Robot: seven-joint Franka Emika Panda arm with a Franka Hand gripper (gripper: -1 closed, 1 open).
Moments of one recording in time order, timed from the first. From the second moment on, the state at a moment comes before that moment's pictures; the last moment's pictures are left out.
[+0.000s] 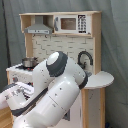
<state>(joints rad) -0.66 0.77 1.71 -2.63 -2.38 1.20 -0.12</state>
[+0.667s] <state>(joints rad) -0.71 0.77 1.72 -2.63 -2.43 1.38 -0.14</state>
